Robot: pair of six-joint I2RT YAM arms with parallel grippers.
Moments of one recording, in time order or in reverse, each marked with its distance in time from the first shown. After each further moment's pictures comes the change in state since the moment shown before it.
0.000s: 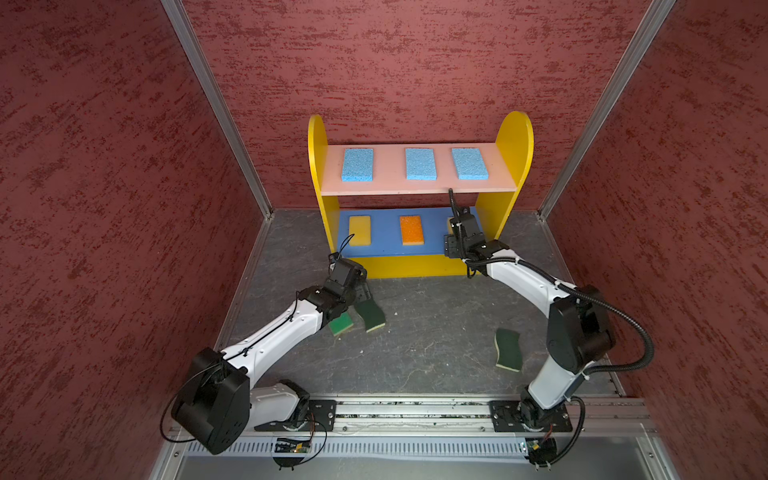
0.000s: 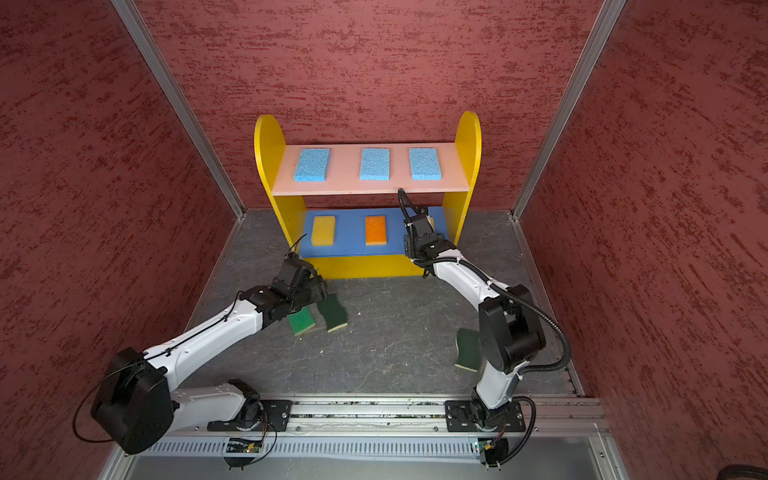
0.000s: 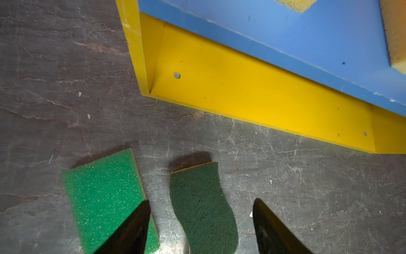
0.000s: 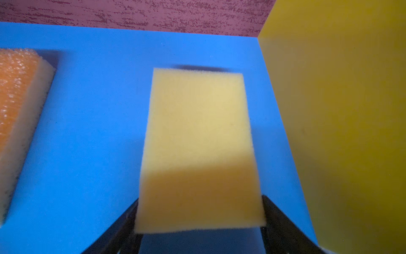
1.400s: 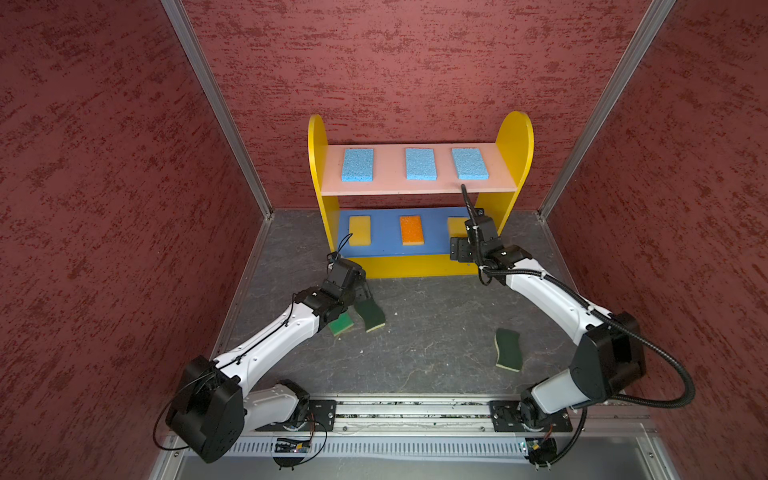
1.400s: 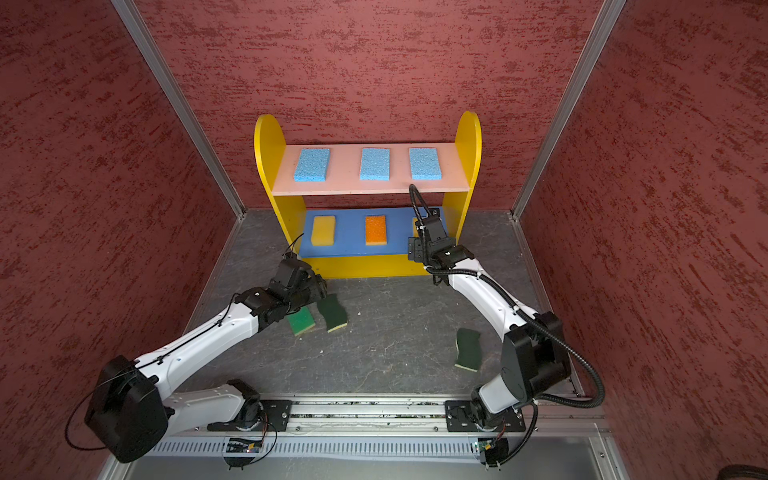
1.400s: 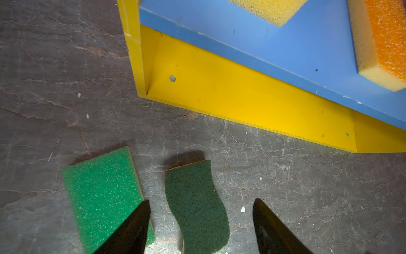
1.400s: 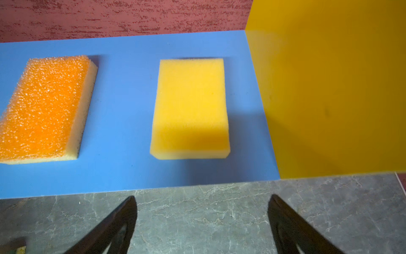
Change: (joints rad) left arm -0.017 -0.053 0.000 -0.019 -0.004 -0.019; right arm -0.010 -0.227 -0.113 -0.085 -0.113 0.069
